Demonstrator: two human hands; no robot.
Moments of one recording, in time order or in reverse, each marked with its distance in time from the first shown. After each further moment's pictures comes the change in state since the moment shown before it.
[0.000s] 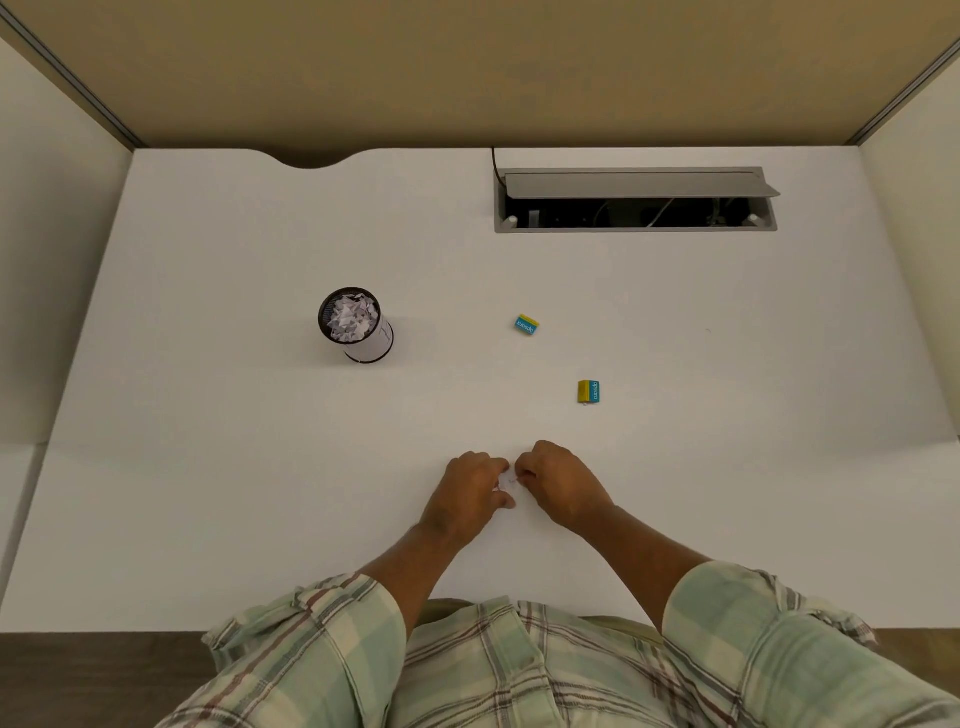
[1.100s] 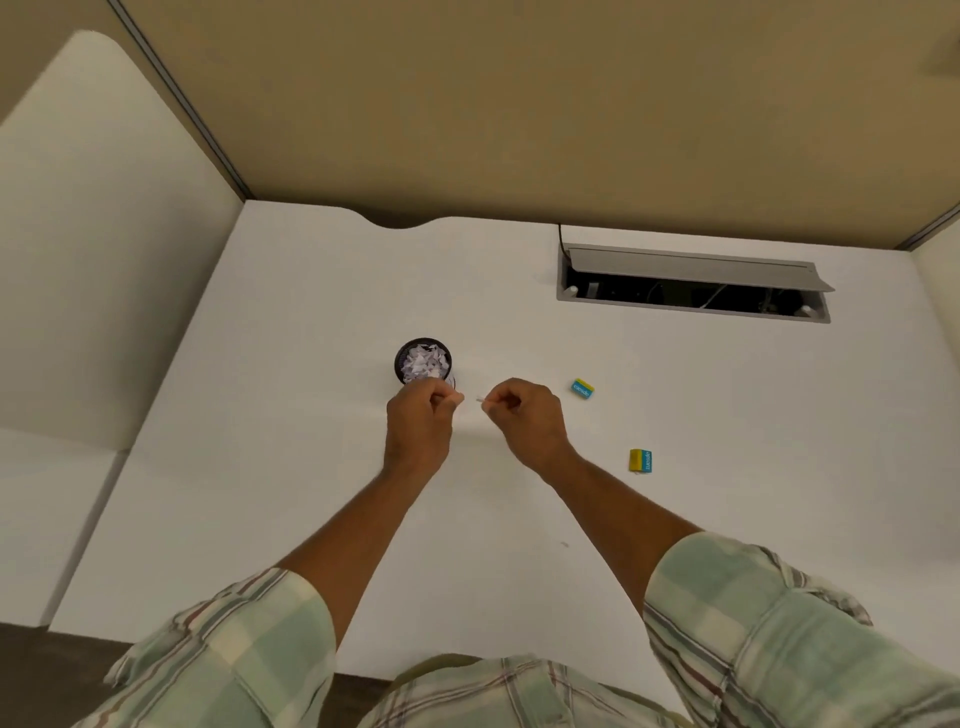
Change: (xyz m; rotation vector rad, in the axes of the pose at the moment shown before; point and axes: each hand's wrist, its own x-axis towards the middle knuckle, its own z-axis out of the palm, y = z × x) left_hand 0.009 -0.025 -0.182 -0.379 0.734 -0.128; right_hand 0.102 -0.144 -0.091 0.585 0.345 0.027
